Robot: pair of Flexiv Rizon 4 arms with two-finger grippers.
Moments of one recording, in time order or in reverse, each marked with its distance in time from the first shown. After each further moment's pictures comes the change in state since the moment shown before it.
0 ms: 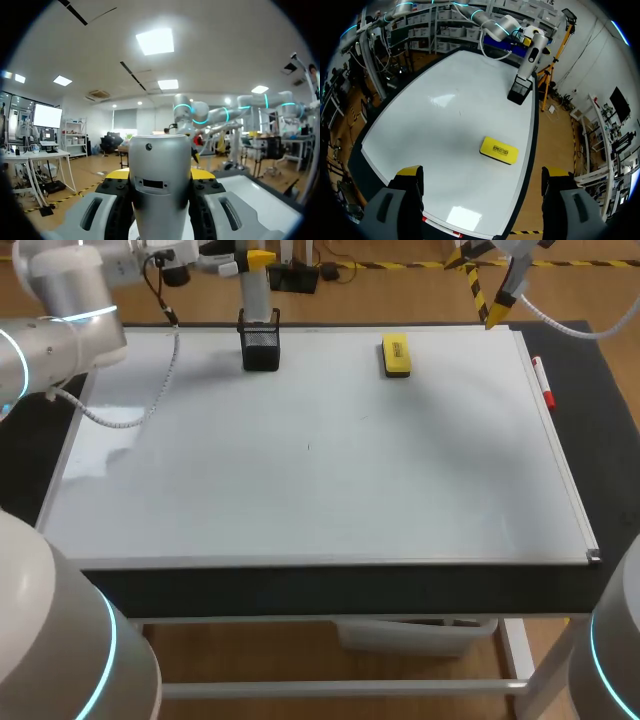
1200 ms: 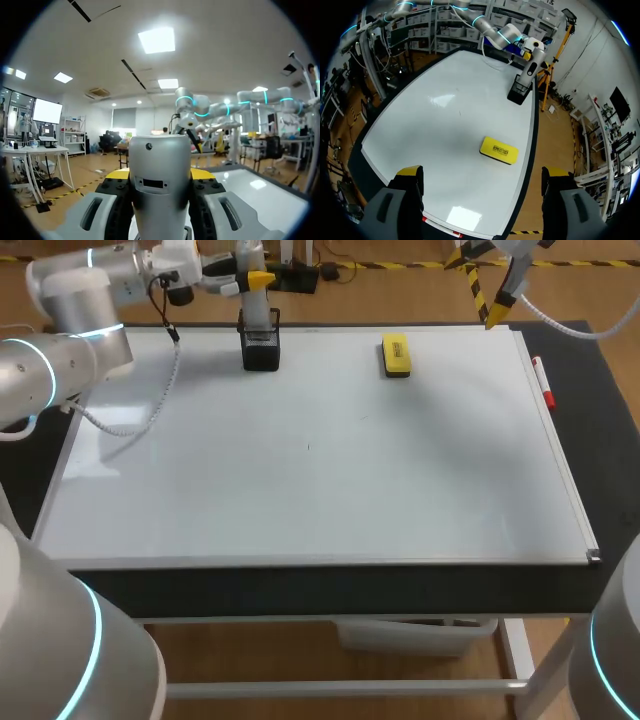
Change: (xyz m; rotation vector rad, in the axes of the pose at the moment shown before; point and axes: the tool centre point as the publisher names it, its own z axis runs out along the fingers) left arm -0.017 0.052 -0.005 0.003 0.014 -0.017; right arm 0.000 0.000 0.000 0.000 0.000 0.000
